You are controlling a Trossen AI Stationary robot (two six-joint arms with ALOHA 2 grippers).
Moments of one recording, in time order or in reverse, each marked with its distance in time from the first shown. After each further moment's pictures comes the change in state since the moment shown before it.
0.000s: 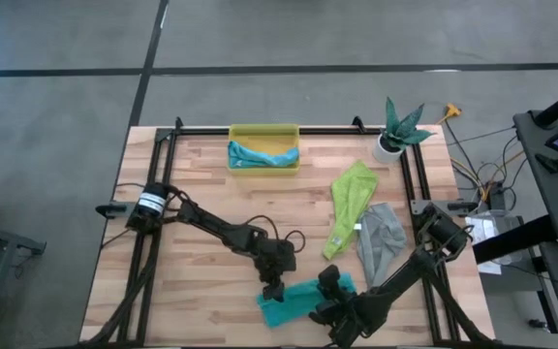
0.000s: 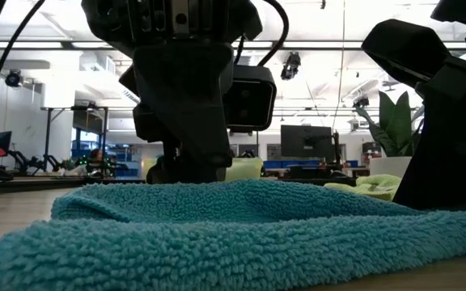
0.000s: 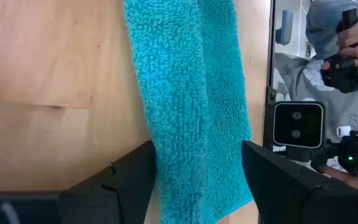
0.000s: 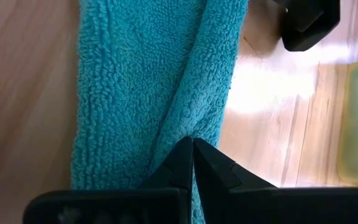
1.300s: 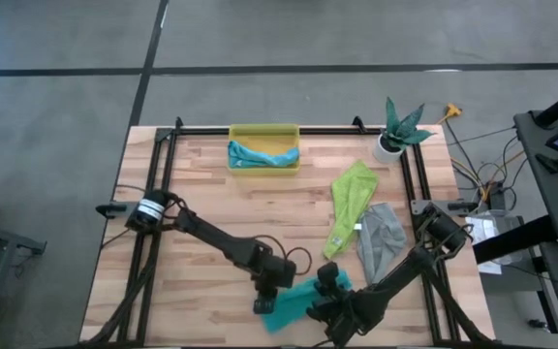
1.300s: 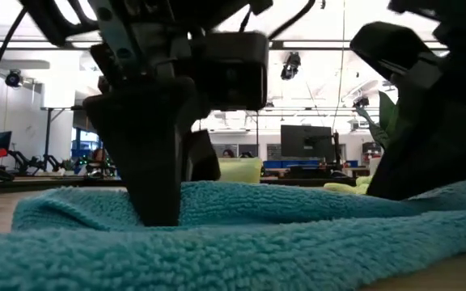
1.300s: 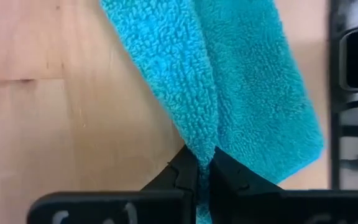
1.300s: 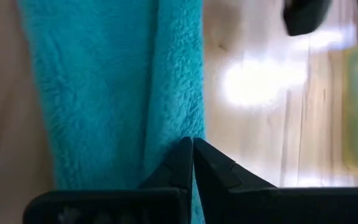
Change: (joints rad) left arm -0.080 0.003 0.187 -0.448 -0.243 0.313; right arm -0.010 -0.045 0.015 0.001 0.007 0.081
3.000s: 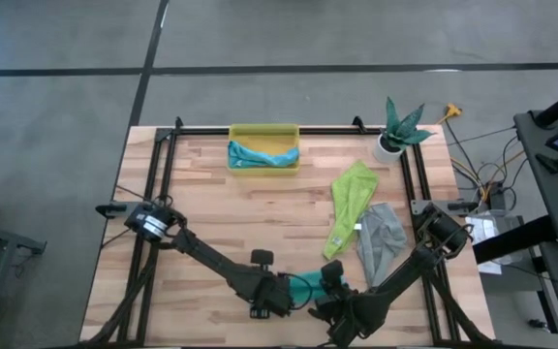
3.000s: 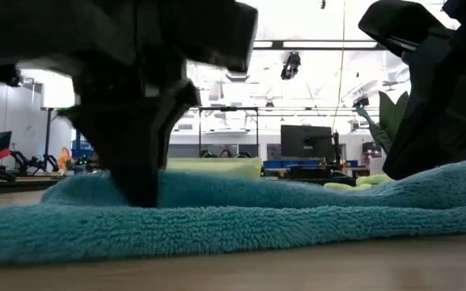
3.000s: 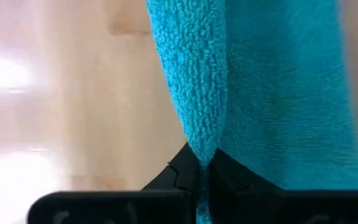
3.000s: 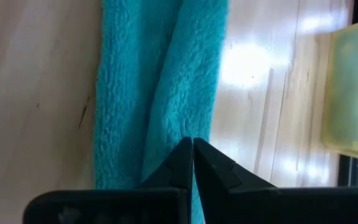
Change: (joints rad) left arm -0.160 0.108 0.357 -0.613 -0.563 -0.054; right arm 0.005 -0.006 0.080 -0.228 -0.005 0.075
